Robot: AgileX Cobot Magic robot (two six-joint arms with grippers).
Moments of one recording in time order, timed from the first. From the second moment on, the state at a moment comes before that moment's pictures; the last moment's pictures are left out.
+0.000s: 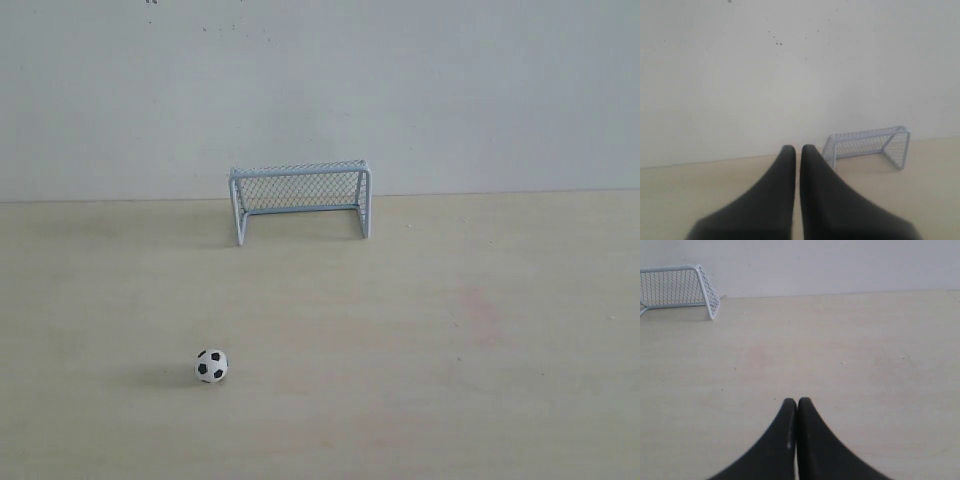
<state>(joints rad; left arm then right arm) -0.04 0.51 -0.51 0.10 0.18 -0.08 0.04 0.00 0.00 0.04 0.33 0.03</state>
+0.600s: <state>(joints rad) -0.05 1.23 -0.77 0.53 0.35 0.49 0.04 0.00 0.00 0.04 0.33 0.03</state>
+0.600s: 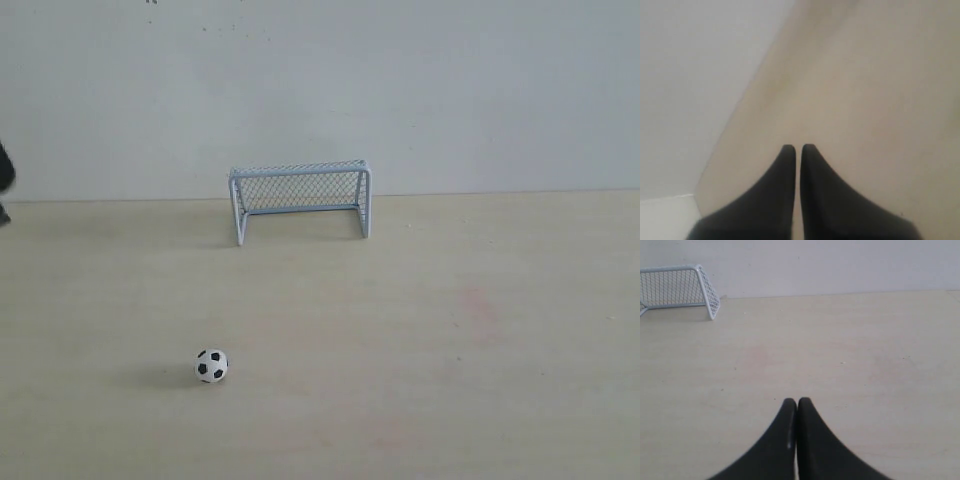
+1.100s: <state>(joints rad) -0.27 1.45 -0.77 -0.07 0.65 1.61 0.04 0.00 0.00 0.04 0.33 0.03</state>
